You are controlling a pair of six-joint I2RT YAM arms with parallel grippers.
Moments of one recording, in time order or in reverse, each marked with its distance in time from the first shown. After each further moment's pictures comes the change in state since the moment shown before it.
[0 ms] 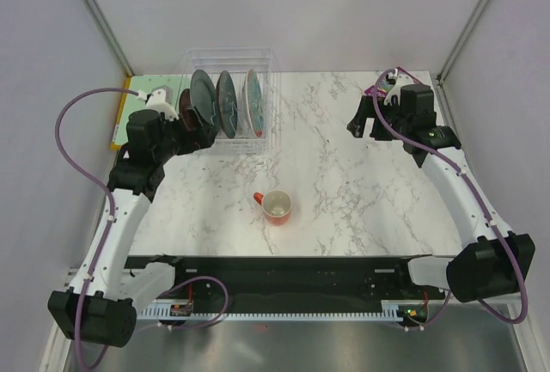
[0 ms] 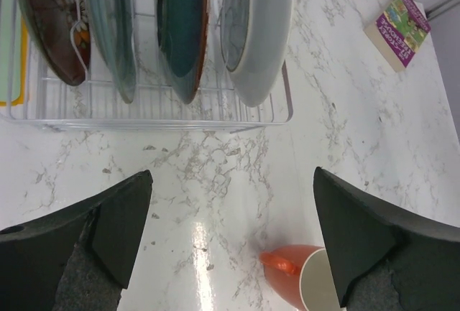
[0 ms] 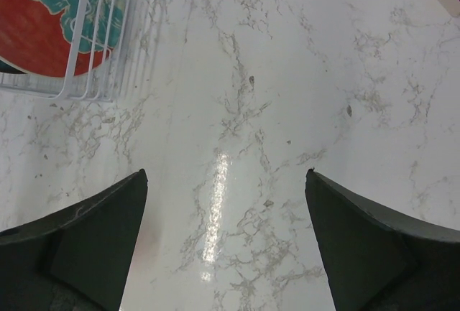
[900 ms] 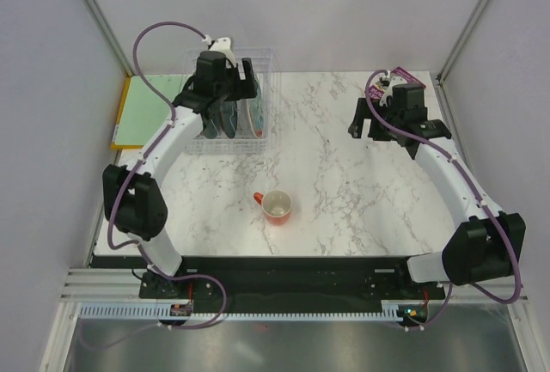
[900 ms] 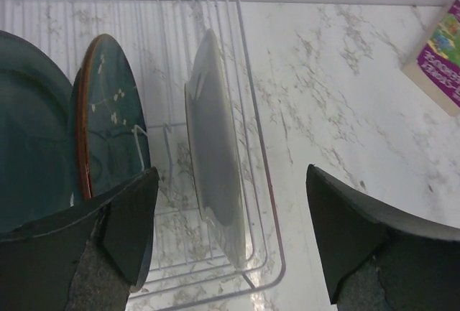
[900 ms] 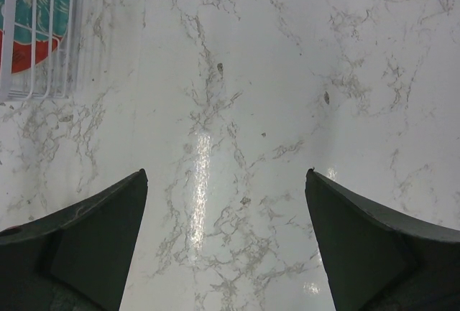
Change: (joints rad) left arm -0.207 0.725 0.558 0.143 -0.174 0.094; right arm 0.000 0.097 0.018 -0.024 0.073 -0.030
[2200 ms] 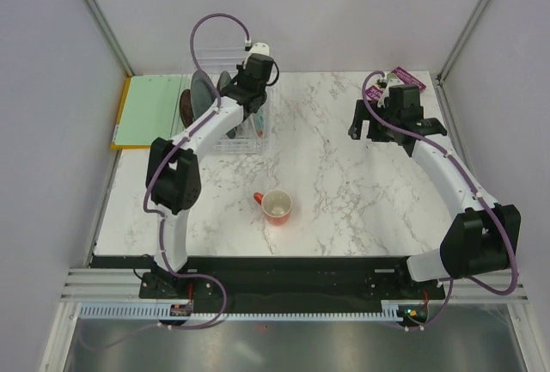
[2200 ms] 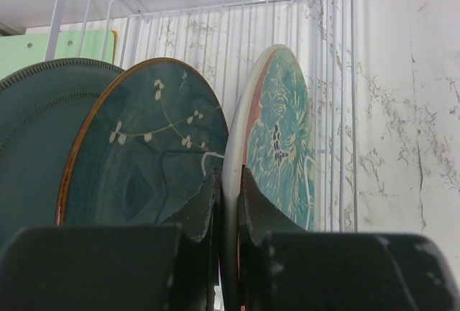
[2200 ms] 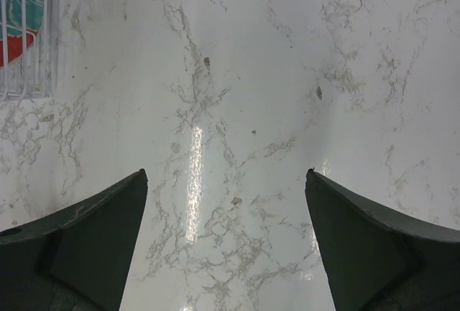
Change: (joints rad) left arm -0.150 0.338 0.275 -0.059 -0.578 0.204; right arm 0.000 0.043 0.000 0.000 0.023 -0.009
